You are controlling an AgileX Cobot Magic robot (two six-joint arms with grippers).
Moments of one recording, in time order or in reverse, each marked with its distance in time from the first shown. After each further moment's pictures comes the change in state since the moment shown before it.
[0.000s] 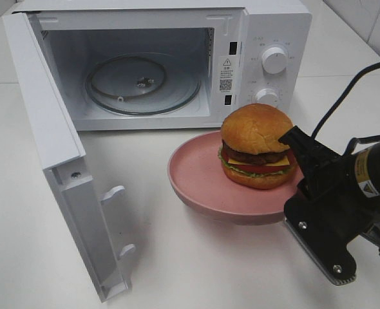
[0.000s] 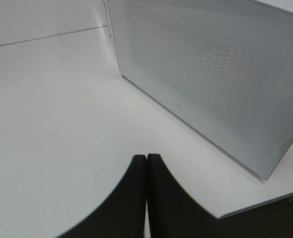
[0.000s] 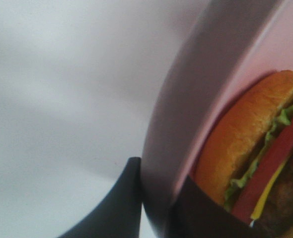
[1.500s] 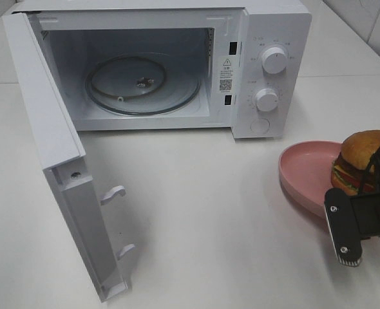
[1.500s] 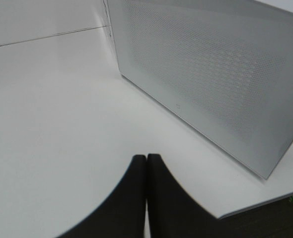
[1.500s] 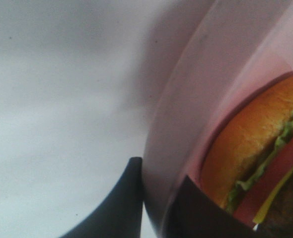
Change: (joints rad) left arm 0.000 0.000 0.000 0.000 0.000 0.000; right arm -0.187 0.157 0.104 -0.501 0.177 0.962
